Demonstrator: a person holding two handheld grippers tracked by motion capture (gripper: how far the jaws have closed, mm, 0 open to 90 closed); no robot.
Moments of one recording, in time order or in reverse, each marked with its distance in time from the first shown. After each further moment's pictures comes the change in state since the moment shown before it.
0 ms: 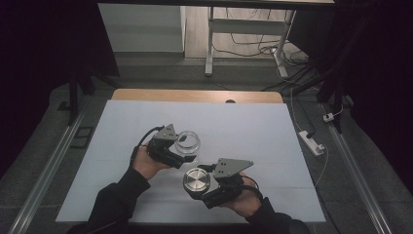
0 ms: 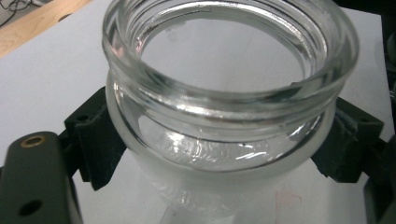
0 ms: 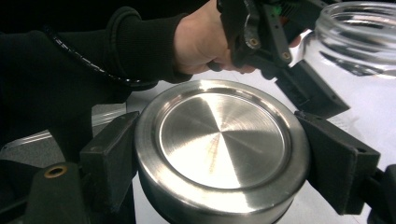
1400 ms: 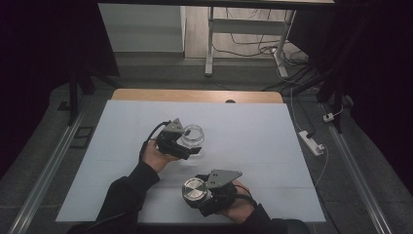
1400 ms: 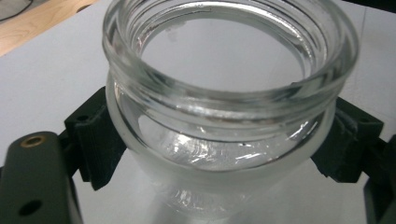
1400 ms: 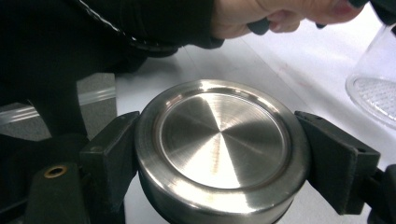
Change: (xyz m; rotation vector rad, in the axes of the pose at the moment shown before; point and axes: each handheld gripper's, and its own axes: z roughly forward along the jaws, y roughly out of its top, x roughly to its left) left arm 0.025 -0.001 0.034 0.009 0.057 -0.055; right arm 0.004 -0.039 0.028 0.088 -0.020 -0.022
